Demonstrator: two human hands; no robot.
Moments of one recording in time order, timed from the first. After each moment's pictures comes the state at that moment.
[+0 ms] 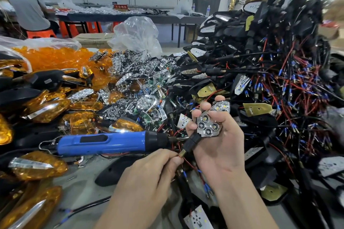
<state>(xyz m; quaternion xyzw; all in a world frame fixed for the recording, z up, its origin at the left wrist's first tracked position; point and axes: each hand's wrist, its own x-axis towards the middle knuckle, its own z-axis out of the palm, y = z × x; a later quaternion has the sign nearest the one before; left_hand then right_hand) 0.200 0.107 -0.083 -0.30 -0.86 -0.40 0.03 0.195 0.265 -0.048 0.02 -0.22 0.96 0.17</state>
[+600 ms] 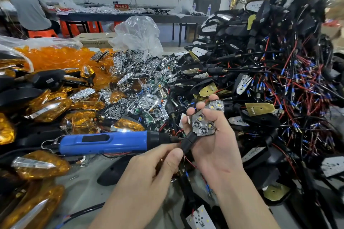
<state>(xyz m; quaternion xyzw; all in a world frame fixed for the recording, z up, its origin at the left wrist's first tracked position) 0.197 0.106 -0.077 -0.28 -0.82 -0.49 -0.01 0.188 0.258 -0.054 0.01 -0.26 0.95 0.17</state>
